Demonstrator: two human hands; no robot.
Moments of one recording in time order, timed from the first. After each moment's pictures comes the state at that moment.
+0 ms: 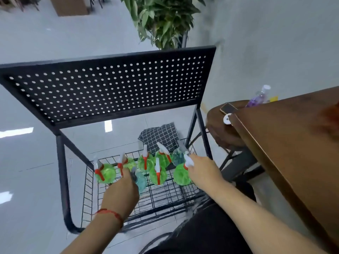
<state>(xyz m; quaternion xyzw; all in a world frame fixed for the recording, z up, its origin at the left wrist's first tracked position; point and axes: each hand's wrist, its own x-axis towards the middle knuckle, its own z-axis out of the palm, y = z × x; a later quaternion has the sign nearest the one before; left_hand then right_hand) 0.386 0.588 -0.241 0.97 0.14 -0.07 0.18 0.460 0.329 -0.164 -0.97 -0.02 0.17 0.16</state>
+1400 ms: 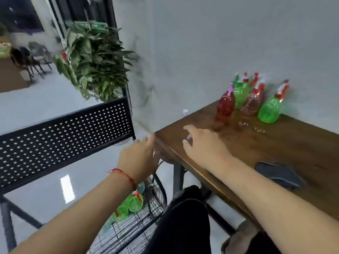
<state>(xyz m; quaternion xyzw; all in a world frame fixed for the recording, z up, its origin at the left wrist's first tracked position) 0.411 0.389 -0.003 0.97 -0.22 0.12 0.05 0.356 0.184 0.036 -0.98 0.02 -0.12 0.15</state>
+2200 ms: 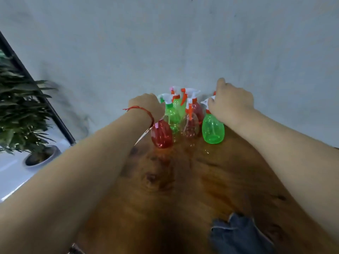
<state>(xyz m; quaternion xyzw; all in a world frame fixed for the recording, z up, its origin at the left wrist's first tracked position) 0.622 -0.020 0.122 0.94 -0.31 0.10 0.01 0.454 -0.188 0.113 -0.91 0.35 -0.22 -0.02</state>
